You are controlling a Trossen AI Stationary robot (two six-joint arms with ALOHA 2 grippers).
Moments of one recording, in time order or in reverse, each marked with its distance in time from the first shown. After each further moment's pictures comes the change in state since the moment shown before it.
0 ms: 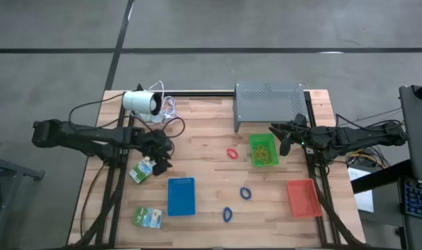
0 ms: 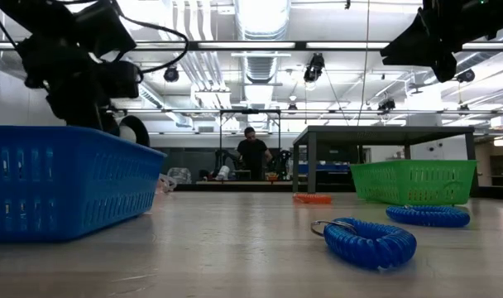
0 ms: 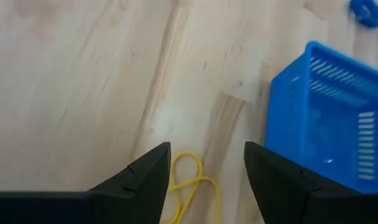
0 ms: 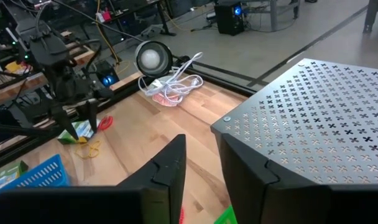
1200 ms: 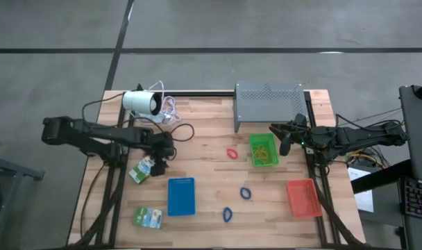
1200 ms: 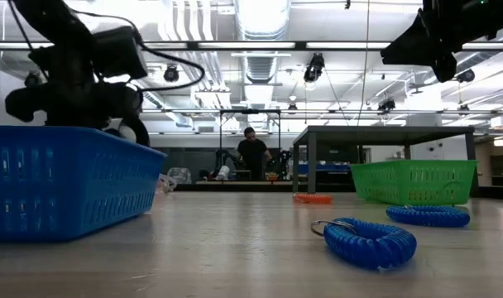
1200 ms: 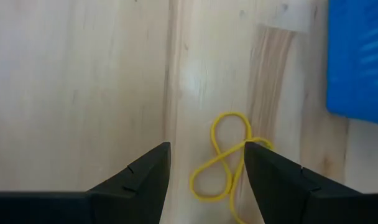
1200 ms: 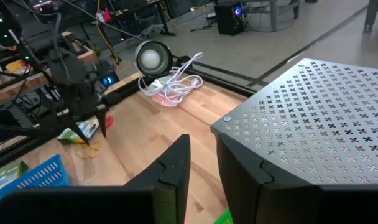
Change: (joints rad) left arm 0.031 0.190 0.042 -0.093 -0.027 0.314; right arm 0.000 0.000 0.000 0.000 0.000 0.000
